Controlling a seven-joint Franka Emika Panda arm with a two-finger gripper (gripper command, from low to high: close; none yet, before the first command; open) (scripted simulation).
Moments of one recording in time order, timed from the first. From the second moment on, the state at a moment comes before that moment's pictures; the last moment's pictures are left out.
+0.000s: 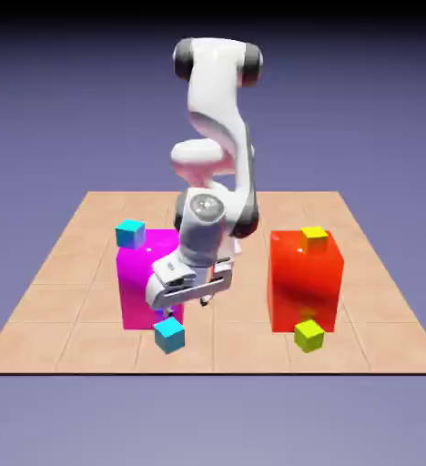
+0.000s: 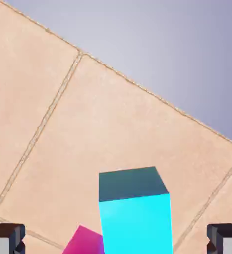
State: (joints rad) arm 0.29 0.34 -0.37 -2.24 -0.18 2.26 0.25
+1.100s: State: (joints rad) arm 0.27 0.05 0.29 -1.92 0.01 1.47 0.81
